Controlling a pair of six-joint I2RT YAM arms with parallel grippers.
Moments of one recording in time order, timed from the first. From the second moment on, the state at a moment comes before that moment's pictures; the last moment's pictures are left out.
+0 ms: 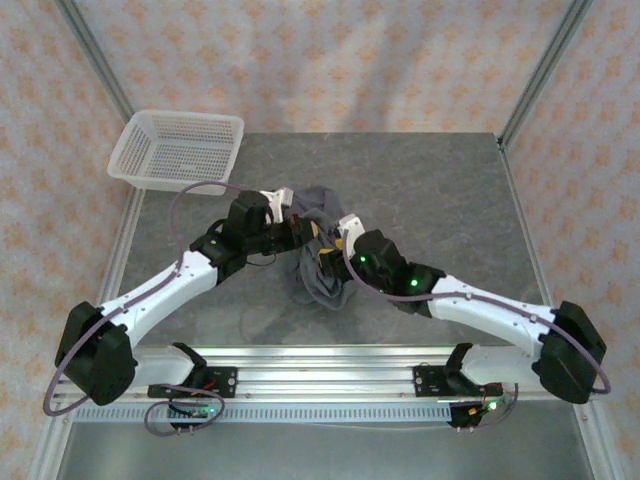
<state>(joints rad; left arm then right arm) -0.52 1.27 0.89 -0.14 0.39 -0.82 0.91 1.20 0.77 -0.07 0.14 0.25</state>
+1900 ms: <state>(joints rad) -0.63 1.01 0.80 -0.41 0.05 -0.22 0.71 1.22 0.75 0.14 -0.37 0.74</state>
